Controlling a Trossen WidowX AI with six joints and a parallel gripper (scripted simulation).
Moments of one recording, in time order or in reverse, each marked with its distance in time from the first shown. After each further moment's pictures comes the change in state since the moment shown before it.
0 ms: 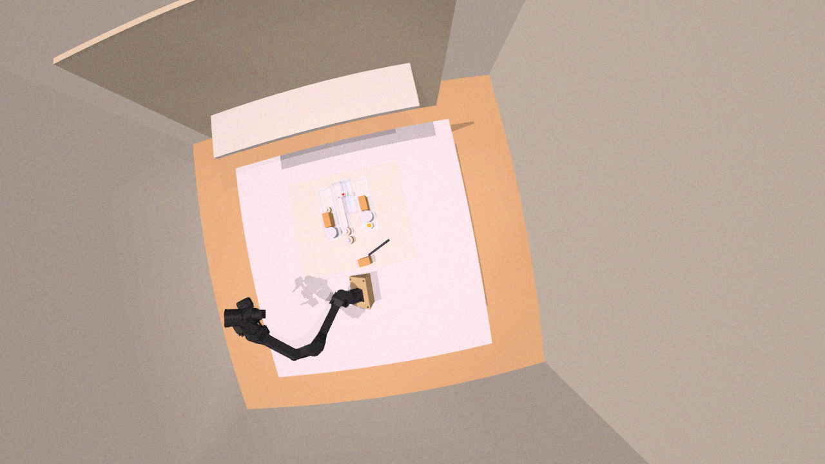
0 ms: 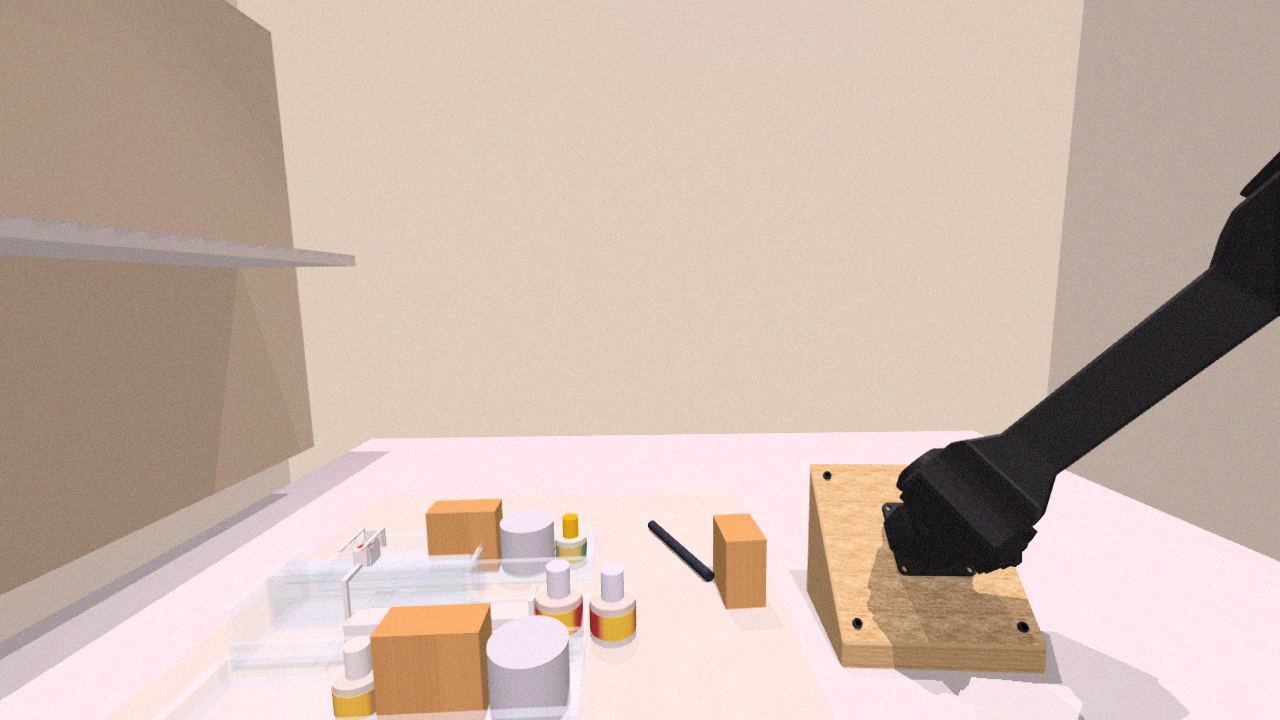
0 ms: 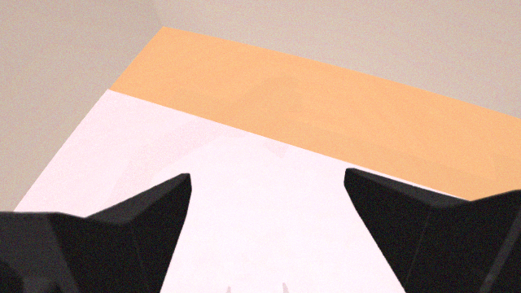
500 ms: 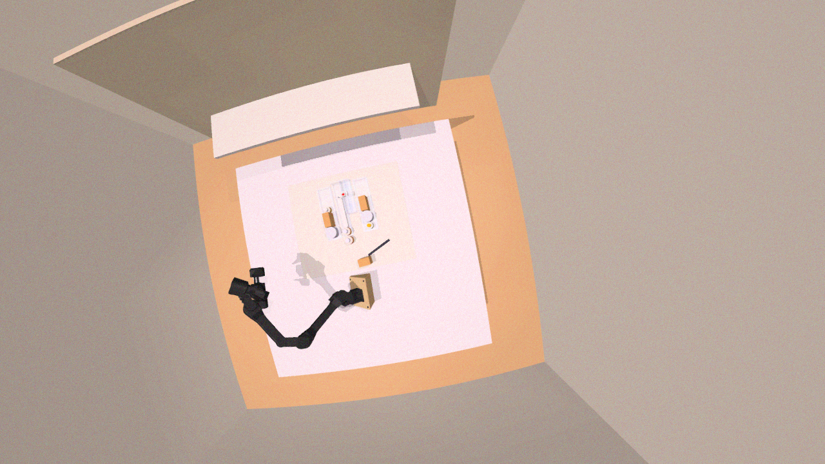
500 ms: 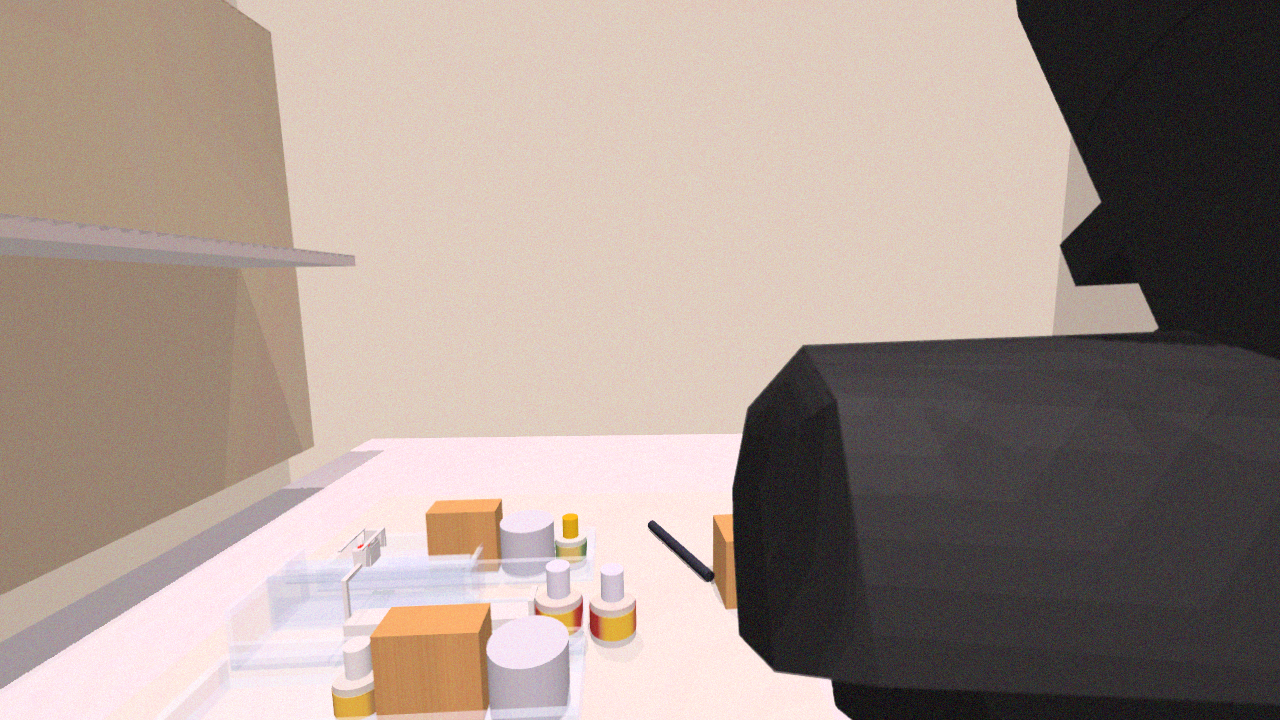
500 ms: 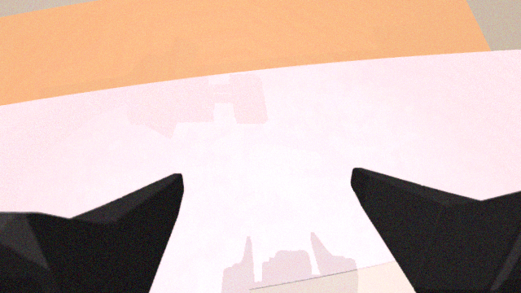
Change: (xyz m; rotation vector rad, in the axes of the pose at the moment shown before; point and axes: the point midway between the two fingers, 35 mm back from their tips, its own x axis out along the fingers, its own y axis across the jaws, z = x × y) arm -0.019 -0.118 -0.093 0.368 0.198 -0.332
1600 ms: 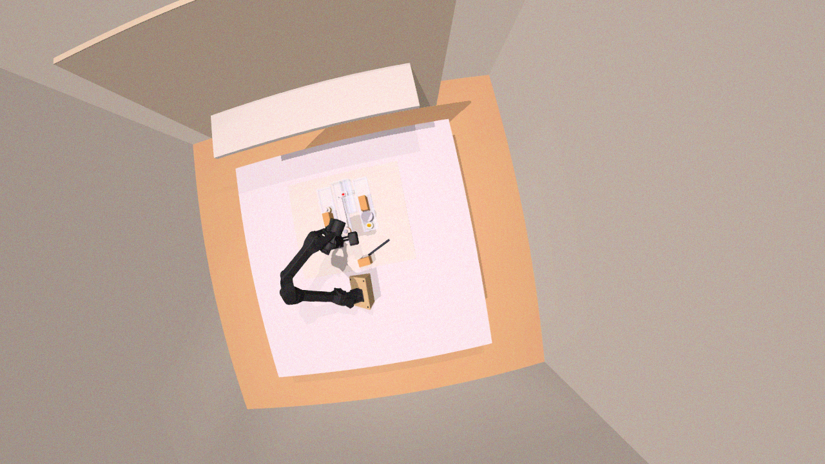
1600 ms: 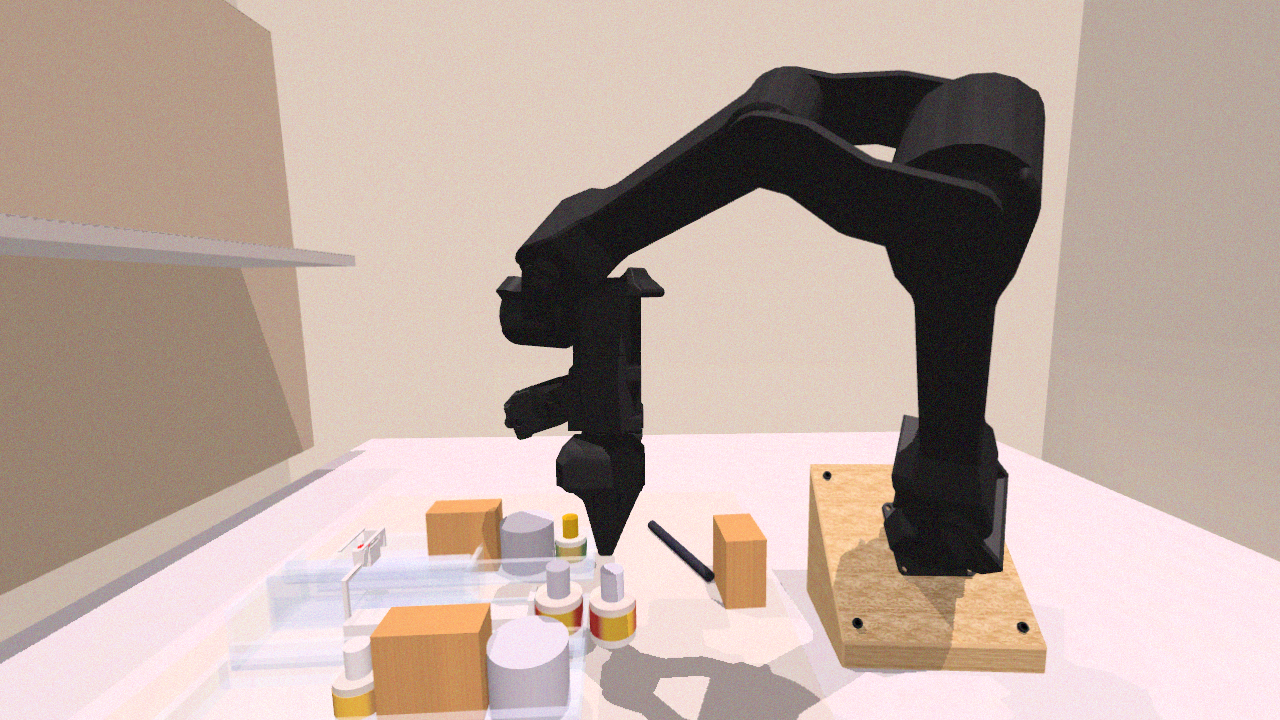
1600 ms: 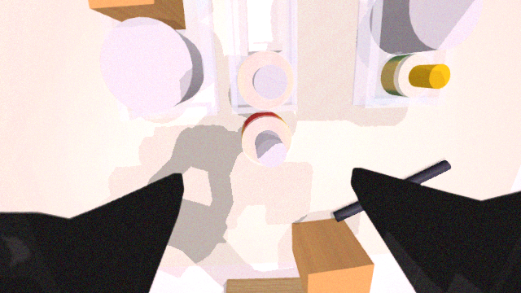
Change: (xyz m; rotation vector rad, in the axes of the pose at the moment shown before) arm -0.134 -0.182 -0.385 1.394 0.438 -0.465
